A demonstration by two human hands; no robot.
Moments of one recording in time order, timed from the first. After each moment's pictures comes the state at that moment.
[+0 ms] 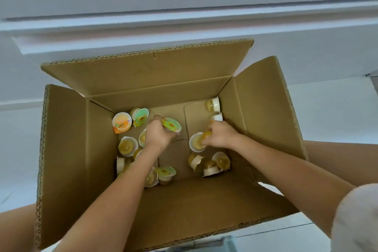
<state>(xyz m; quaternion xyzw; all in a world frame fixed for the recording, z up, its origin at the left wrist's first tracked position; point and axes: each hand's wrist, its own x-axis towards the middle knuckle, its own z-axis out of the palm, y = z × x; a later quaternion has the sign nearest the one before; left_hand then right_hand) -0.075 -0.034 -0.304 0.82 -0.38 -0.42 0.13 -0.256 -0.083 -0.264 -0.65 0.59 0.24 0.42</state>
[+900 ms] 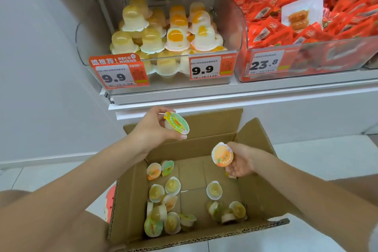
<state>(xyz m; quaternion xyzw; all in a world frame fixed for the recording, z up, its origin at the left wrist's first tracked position) -0.033 -0.022 -0.014 0.68 -0.44 -0.46 0.36 -0.258 -0.096 -0.140 -0.26 0.64 -0.01 0.72</state>
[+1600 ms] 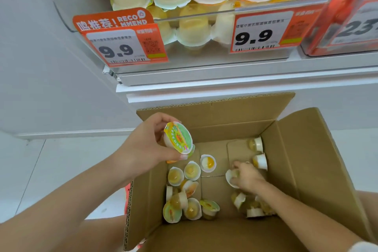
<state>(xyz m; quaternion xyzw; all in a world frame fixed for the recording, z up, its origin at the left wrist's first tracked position) 0.020 -0.009 -0.051 0.71 -0.45 -0.47 0.27 -0.221 -0.063 -0.292 -0.68 0.57 0.18 0.43</state>
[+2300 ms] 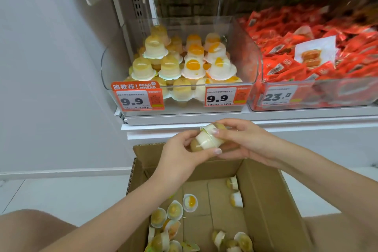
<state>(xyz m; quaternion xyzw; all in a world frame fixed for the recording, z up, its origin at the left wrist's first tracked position) -0.064 -0.019 -0.004 0.64 -0.47 -0.41 0.45 -0.223 -0.096 0.024 -0.54 0.42 -0.18 0.71</state>
